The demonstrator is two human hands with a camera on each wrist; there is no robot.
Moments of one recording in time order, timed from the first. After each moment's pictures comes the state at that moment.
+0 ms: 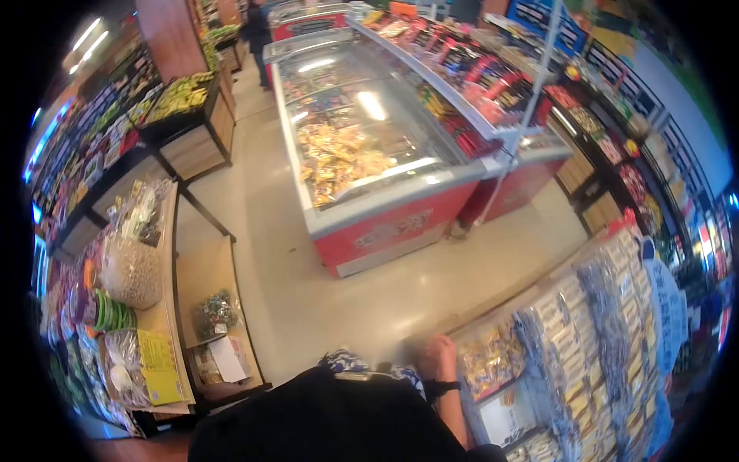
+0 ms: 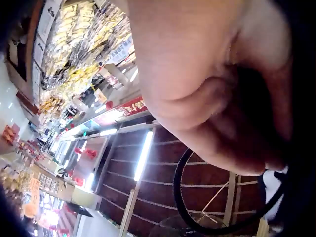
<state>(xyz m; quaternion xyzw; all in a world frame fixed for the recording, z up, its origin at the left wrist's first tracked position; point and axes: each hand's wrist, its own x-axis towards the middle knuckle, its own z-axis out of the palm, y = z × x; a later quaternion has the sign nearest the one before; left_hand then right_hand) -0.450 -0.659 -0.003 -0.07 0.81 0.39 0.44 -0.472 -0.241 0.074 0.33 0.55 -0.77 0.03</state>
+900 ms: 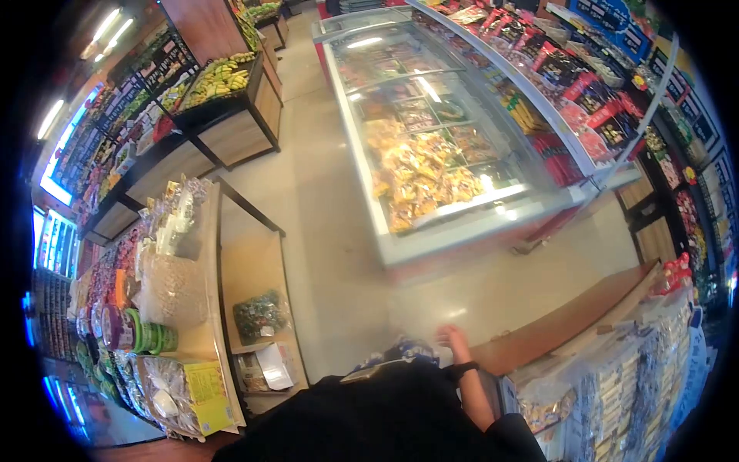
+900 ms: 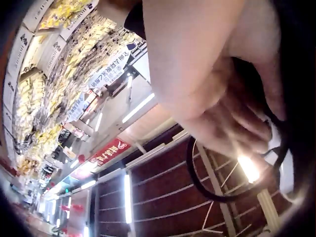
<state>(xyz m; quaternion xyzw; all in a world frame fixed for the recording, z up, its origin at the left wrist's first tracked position) -0.609 -0.742 -0.012 -0.17 0.75 0.50 0.40 -0.707 -0.417 0.027 0.27 0.60 -0.72 0.24</state>
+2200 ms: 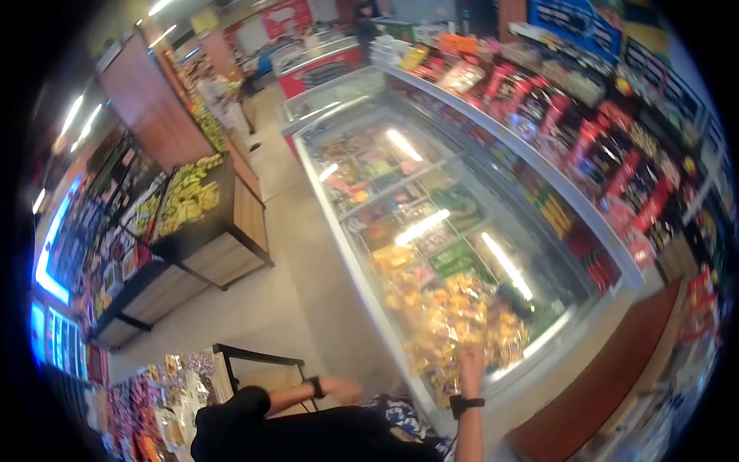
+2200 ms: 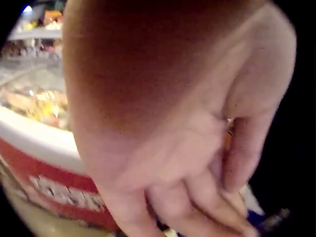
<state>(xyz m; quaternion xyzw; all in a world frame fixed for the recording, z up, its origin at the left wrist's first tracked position) -1.246 -0.895 0.061 0.29 0.76 0.32 0.49 -1.163 -0.563 0.059 0.30 0.68 -0.66 -0.12</state>
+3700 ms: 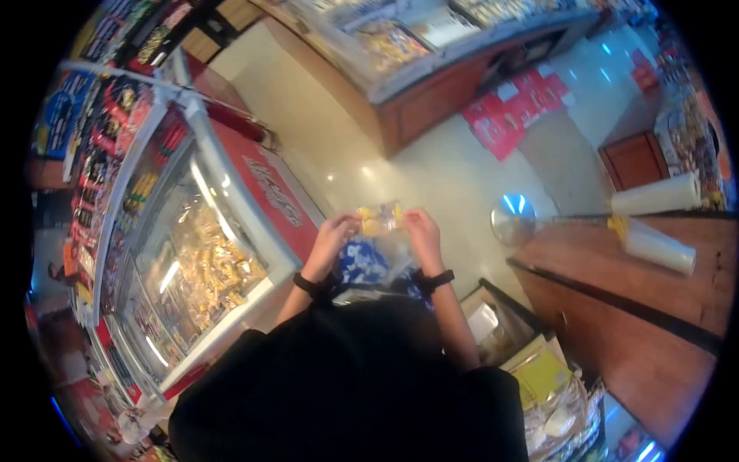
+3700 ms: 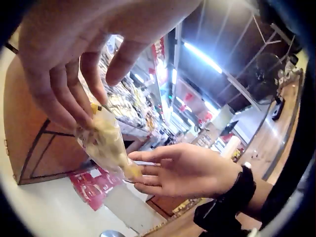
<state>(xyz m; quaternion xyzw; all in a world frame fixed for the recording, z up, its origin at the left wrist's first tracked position) -0.808 -0.651 0.129 0.46 0.50 0.27 0.68 -0.593 -0.716 0.083 0.62 0.25 -0.52 -0.53</state>
